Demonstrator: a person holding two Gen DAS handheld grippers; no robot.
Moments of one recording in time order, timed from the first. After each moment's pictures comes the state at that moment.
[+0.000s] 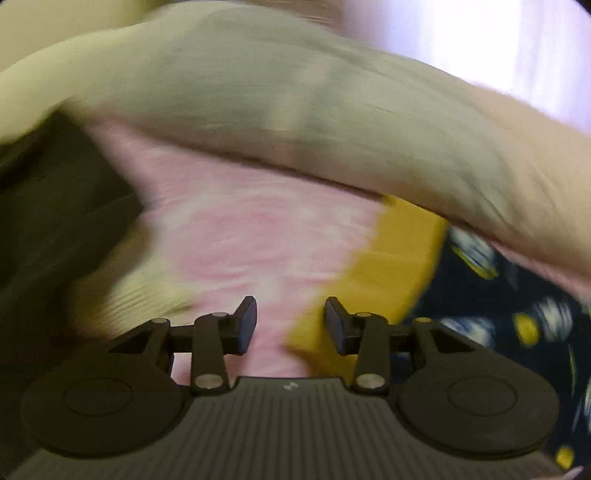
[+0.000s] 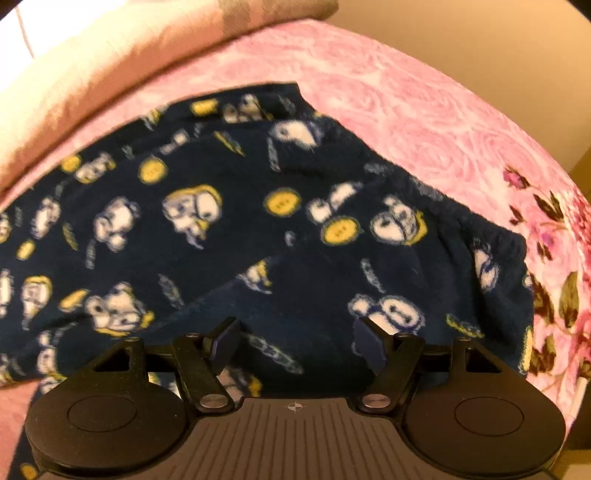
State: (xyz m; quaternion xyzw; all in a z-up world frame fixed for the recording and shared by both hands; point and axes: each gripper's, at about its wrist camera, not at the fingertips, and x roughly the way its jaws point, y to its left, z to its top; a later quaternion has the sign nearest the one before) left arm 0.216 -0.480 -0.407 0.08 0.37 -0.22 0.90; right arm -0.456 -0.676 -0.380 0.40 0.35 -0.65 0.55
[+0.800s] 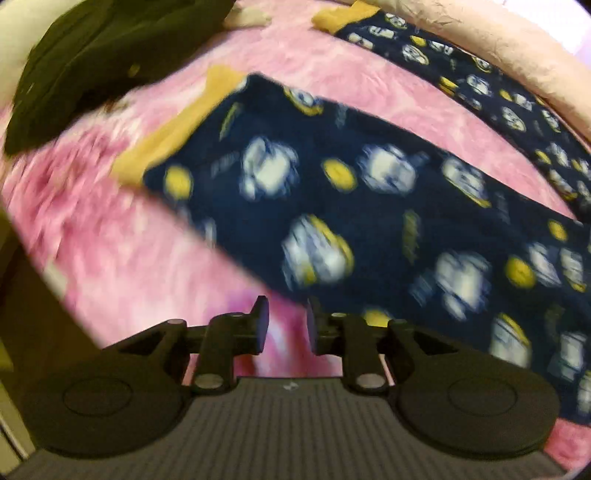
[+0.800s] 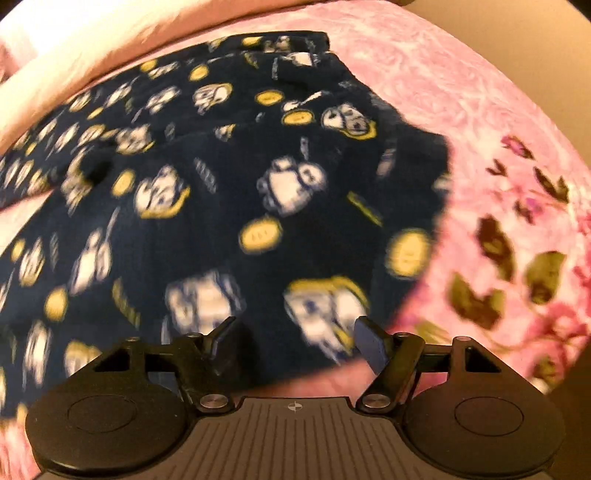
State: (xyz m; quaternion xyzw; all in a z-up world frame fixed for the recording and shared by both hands) left arm -0.135 -0.236 -0.360 0.14 0.55 -0.23 0.79; right arm -0.572 -0.562 -0.377 0.37 0.43 -0.49 0.66
